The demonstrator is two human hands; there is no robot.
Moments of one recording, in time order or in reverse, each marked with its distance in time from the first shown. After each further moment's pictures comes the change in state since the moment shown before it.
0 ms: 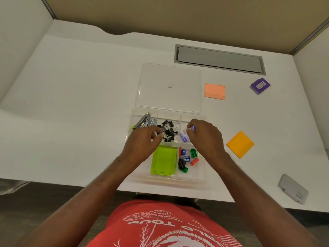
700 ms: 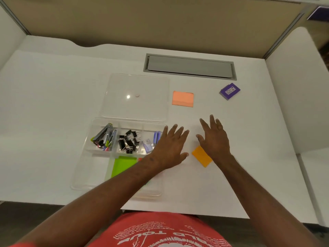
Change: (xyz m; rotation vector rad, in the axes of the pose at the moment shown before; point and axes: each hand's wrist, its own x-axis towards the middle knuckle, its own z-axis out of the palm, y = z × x) left_hand 0.065 0.126 0.180 0.685 -0.286 0.418; right_hand 0.044 0.207 -0.021 -0.244 -0.055 0.049
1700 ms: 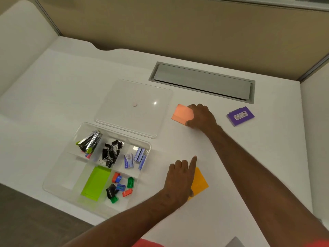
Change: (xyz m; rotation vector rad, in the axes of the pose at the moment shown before) left_hand 0.095 0.103 0.039 0.011 -0.224 -0.415; right_hand 0.228 0.010 -0.016 0.174 -0.199 -0.311
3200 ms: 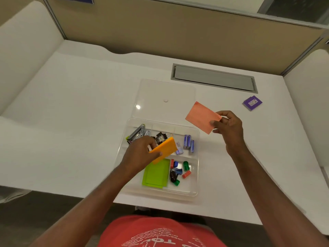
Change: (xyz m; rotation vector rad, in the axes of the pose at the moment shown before) left_hand -0.136 -0.325 -0.025 -0.761 0.338 0.008; right_hand -0.190 -0.197 0.020 1.094 0.560 0.242
